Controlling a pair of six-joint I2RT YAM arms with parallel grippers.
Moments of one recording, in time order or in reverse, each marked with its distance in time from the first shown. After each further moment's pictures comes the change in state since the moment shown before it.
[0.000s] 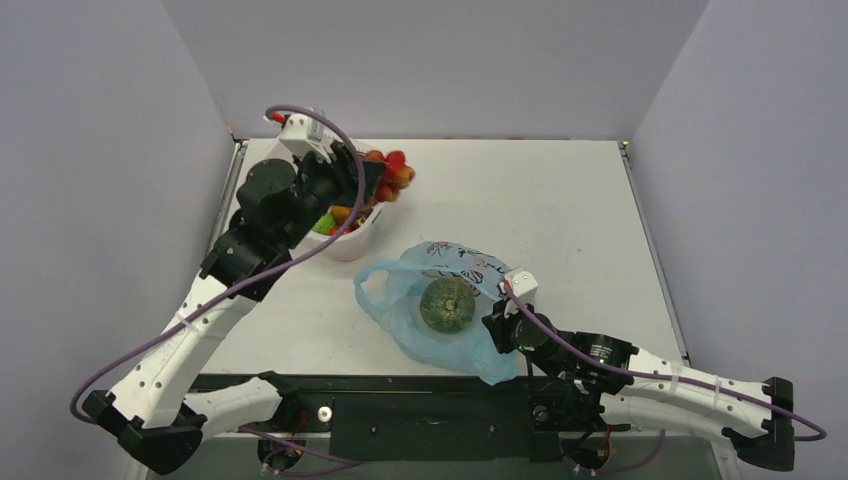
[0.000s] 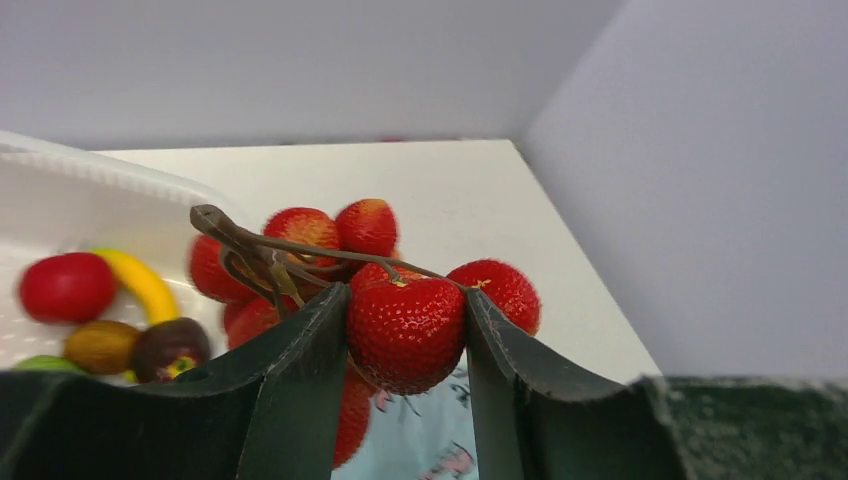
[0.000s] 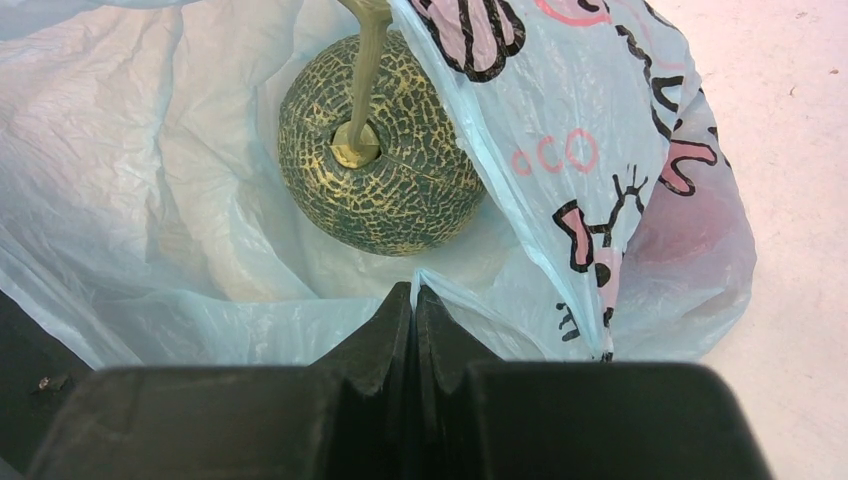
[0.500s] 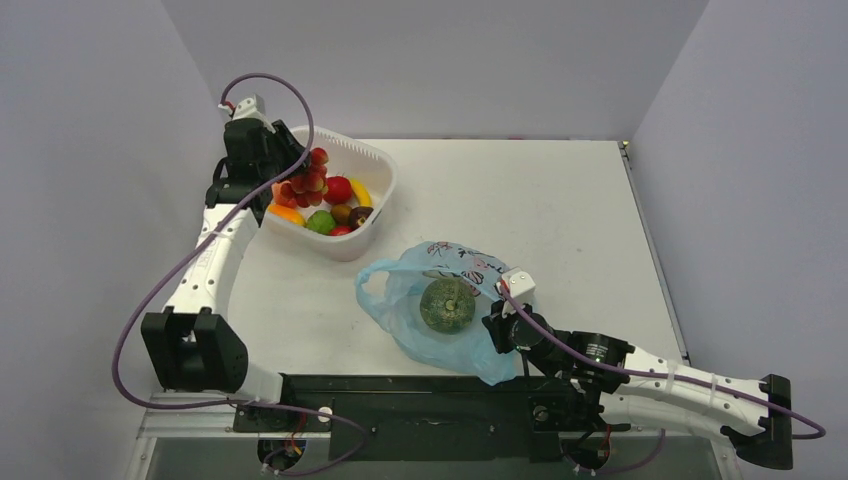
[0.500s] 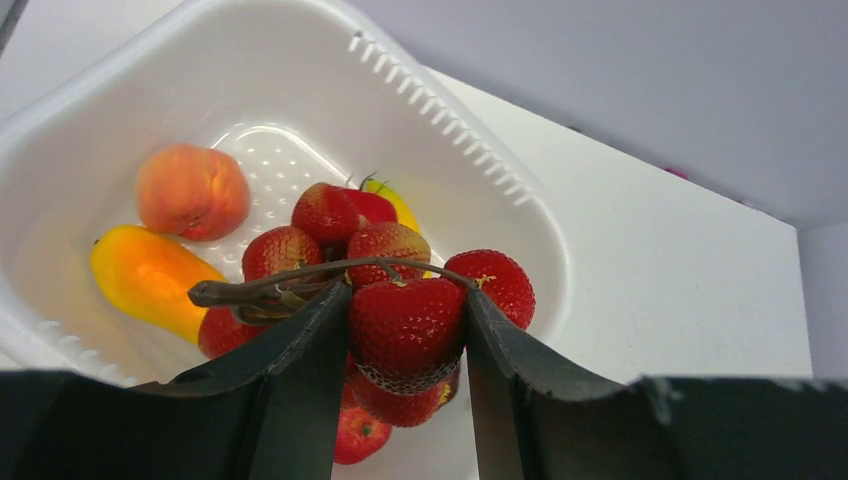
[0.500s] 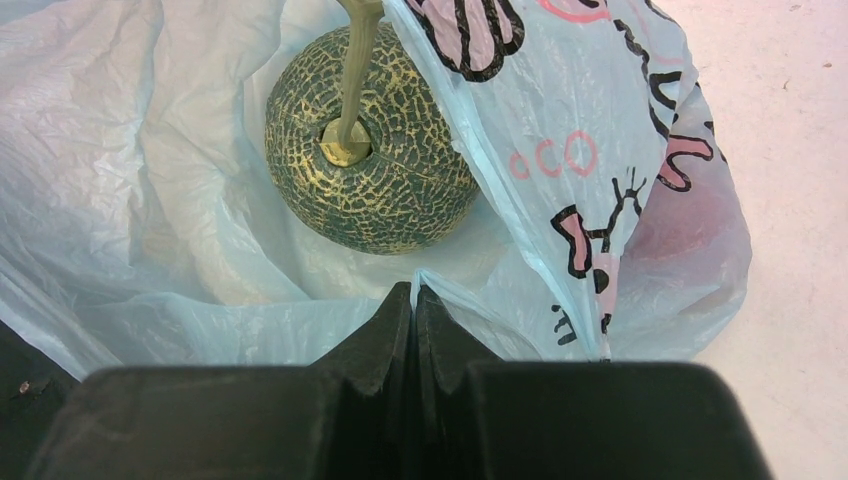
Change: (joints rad) left arm 0.592 0.354 0.056 -0.033 0.105 -0.034; right arm 0.000 0.026 0.000 0.000 0.011 0.000
